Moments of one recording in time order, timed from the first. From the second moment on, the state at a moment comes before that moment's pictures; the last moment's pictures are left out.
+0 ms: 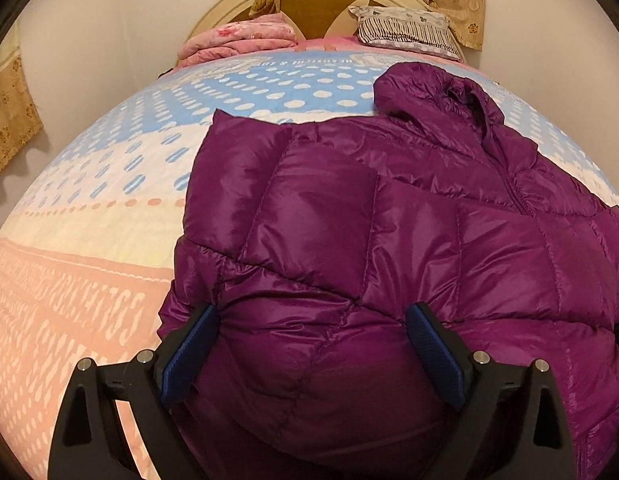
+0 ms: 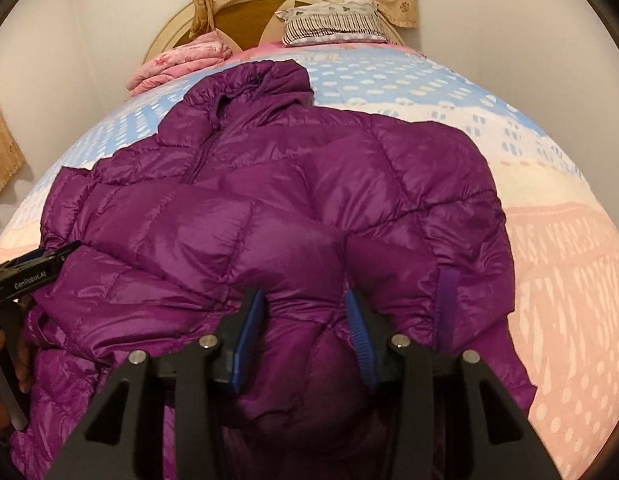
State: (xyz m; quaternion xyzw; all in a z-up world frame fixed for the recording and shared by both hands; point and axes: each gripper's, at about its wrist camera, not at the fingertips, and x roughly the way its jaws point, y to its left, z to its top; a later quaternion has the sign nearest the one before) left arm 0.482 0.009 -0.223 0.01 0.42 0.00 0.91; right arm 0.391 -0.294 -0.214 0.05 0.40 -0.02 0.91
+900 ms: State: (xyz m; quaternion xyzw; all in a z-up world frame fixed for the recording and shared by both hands) left arm 0.483 0.012 -0.227 0.00 0.42 0.00 0.91; right arm 0.393 -0.285 -0.219 0.02 0.40 -0.03 0.92
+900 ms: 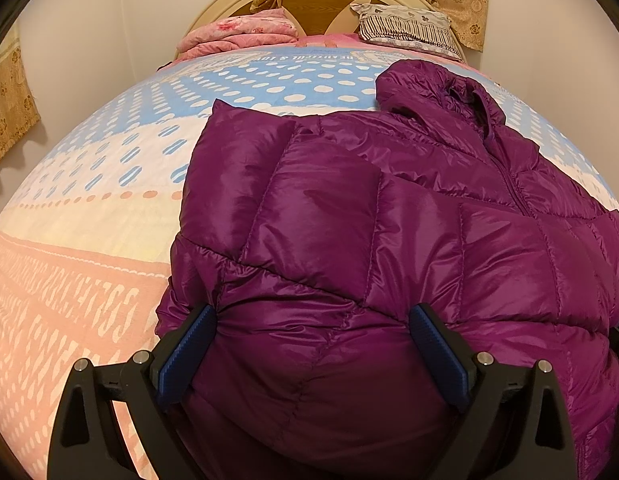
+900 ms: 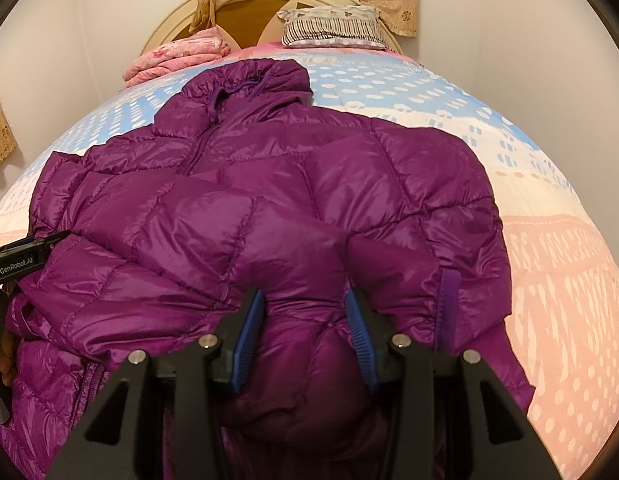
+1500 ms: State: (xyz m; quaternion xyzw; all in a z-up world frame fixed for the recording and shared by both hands) left arm 0.486 0.018 -0.169 0.01 0.45 -0.05 0.89; right arm 0.400 -0.280 -0.198 0.02 0.44 0.05 0.89
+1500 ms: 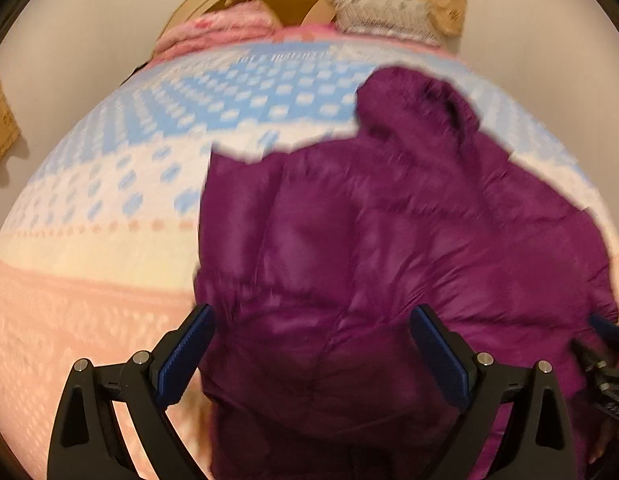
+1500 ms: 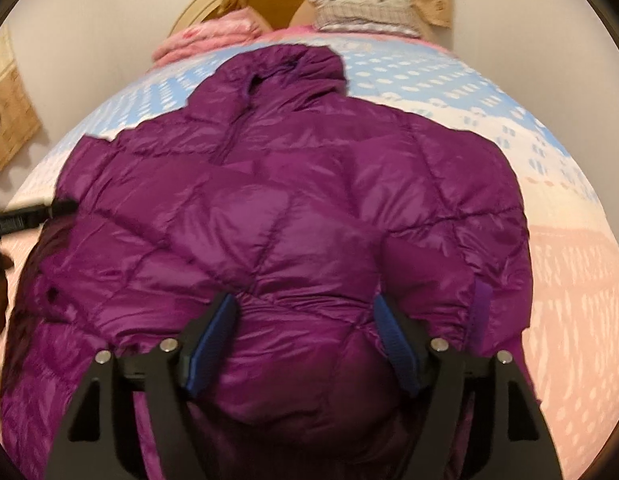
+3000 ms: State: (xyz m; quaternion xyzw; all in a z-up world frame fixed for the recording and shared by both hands) left arm 0.783 -0.086 -0.143 0.04 0.38 -0.16 0.91; right arm 0.721 -0.334 -0.151 0.11 0.40 0.09 0.90
